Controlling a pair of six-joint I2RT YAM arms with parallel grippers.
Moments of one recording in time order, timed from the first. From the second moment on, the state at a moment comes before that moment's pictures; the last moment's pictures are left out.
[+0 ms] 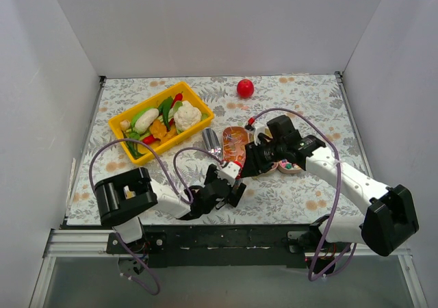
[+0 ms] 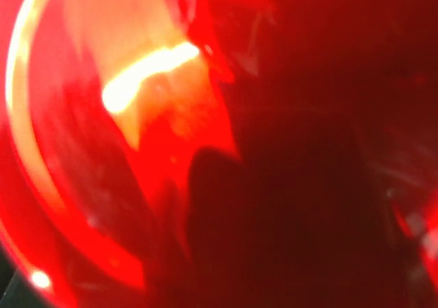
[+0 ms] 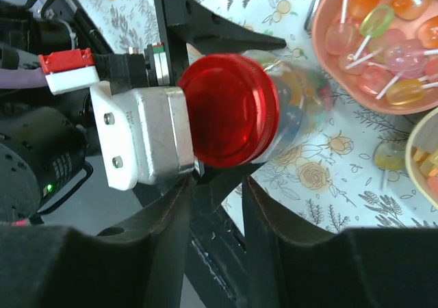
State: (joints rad) left arm -1.19 1.67 0.51 0.63 -0.50 -0.28; right arm 0.61 1.26 0.93 -0.55 -0.61 0.21
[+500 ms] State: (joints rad) left arm -1.20 1.23 0.42 0.40 -0.48 -0.19; right arm 0.60 1.27 1.06 -0.59 -0.55 0.23
